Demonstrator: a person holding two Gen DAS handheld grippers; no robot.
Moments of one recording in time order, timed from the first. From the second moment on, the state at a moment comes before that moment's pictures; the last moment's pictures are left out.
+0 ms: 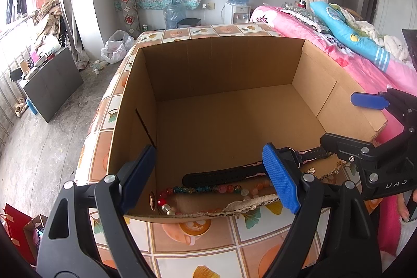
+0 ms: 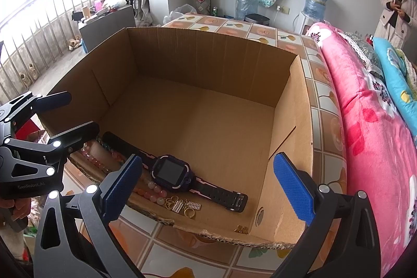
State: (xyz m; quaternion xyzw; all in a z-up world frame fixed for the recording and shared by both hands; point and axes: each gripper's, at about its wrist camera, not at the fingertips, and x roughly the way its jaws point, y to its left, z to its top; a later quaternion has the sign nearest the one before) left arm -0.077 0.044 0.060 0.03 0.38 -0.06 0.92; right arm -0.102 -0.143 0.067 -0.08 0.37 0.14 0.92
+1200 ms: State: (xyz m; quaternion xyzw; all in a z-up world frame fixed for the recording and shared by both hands) left arm -0.077 0.045 0.060 0.03 0.38 -0.06 0.92; right arm -0.105 -0.140 0.067 -0.08 0.37 0.13 0.92
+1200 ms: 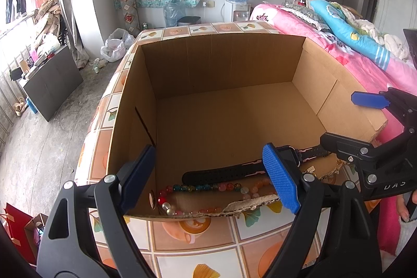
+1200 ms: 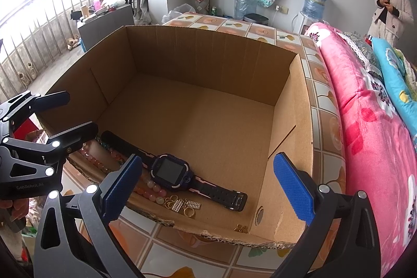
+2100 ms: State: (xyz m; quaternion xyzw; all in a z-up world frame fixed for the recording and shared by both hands) left arm -0.077 0.045 0.060 0.03 0.38 -0.06 0.92; right arm -0.105 -0.140 0.067 -0.08 0.37 0.13 0.92
